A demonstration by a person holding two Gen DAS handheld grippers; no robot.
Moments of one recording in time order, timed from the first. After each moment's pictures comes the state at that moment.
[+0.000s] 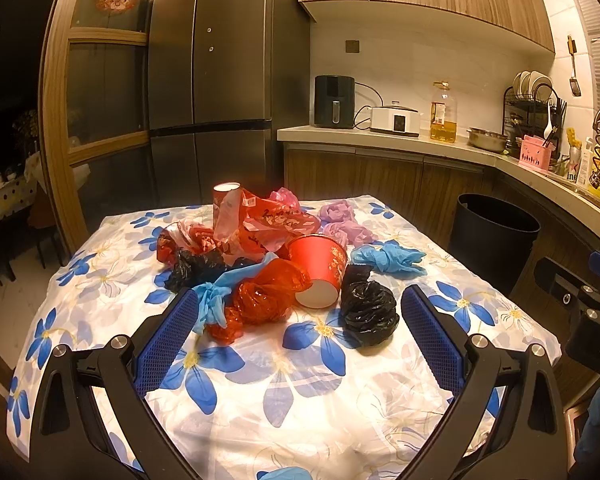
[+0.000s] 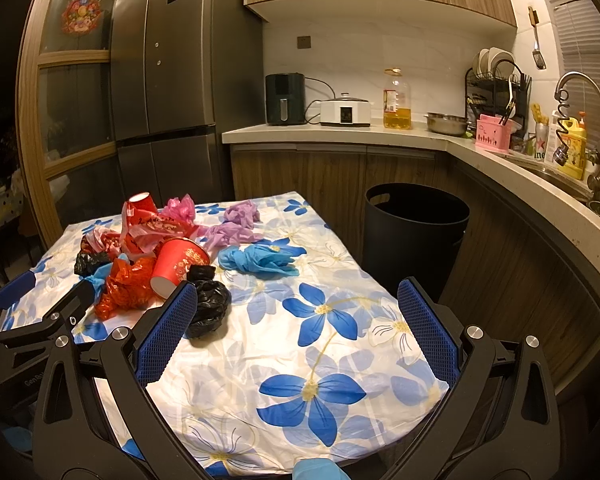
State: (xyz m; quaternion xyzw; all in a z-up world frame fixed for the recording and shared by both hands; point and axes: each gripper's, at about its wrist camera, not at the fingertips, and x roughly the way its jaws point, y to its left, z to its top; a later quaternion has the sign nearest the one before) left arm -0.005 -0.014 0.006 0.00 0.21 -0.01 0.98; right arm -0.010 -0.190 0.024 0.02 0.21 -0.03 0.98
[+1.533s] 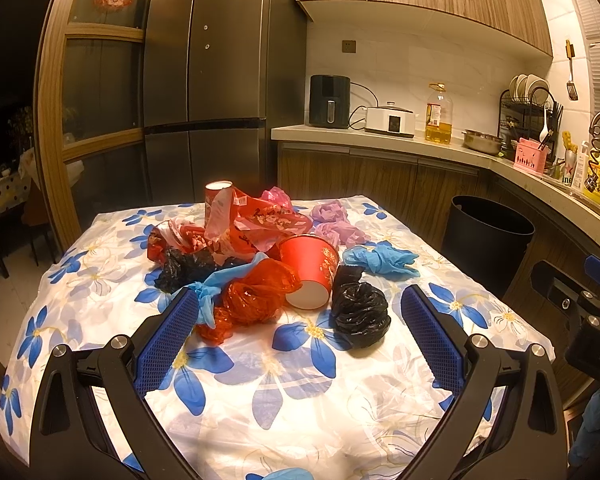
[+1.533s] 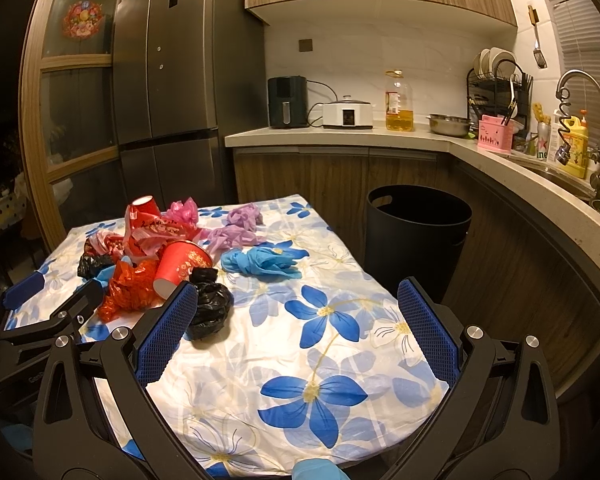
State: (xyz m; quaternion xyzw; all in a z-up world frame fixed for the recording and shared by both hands) left arm -0.007 -0.020 0.006 0.00 0.21 -0.02 0.98; right arm -0.011 -0.189 0.026 0.03 0.21 -0.02 0.98
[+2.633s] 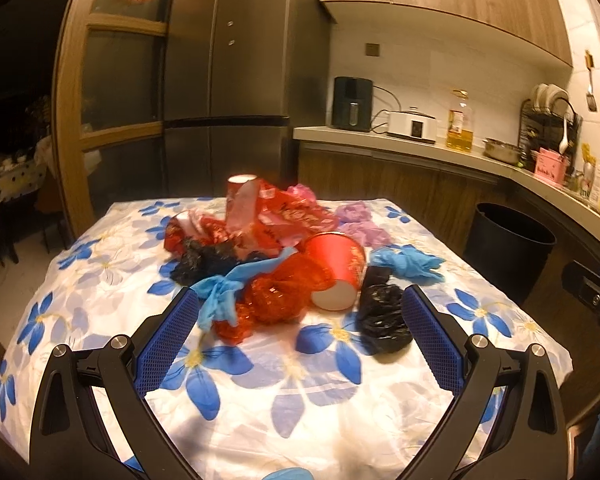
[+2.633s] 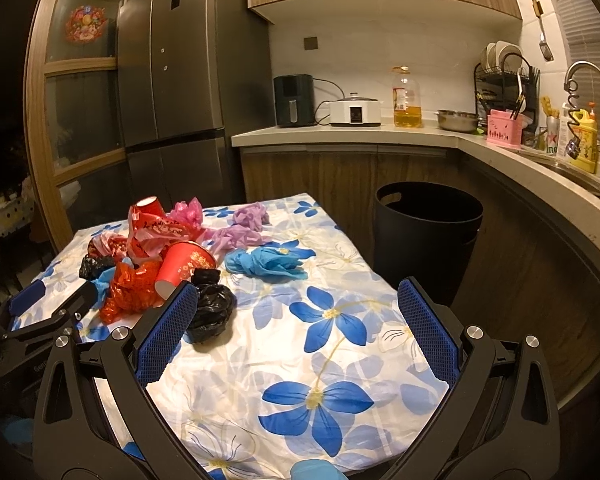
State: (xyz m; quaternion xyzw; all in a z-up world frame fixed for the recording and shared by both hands) left arm 0.003 -0.001 -0.014 -0.03 0.20 0.02 0.98; right arm 0.004 -0.189 0.018 0.04 0.21 0.00 0.98
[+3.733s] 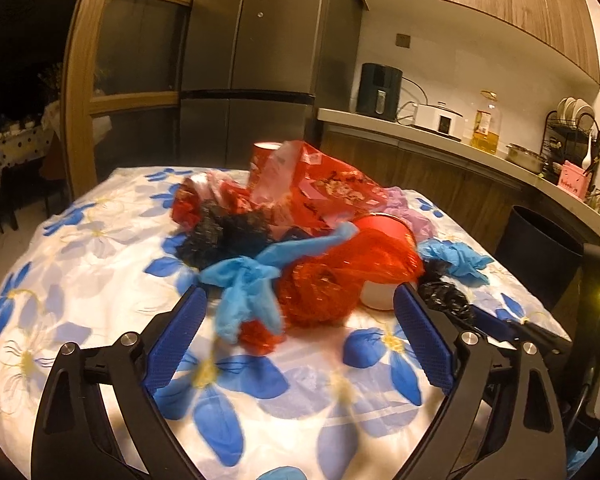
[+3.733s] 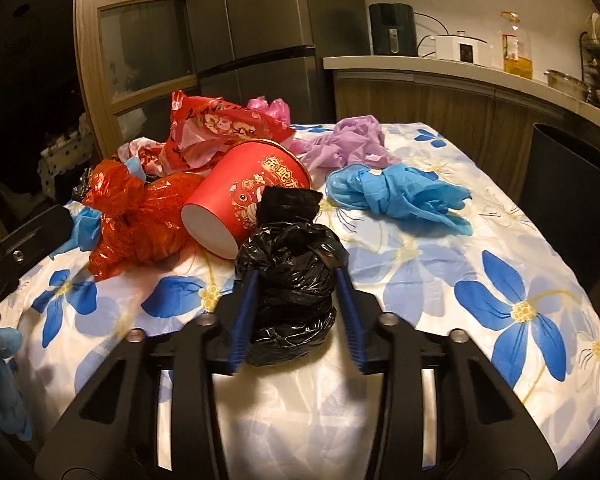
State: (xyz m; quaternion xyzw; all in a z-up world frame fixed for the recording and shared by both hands) left arm 0.056 0.039 -0.052 -0.07 0.23 0.03 0.97; right arm 0.125 -0.118 -0.089 0.02 0.30 0.16 0.94
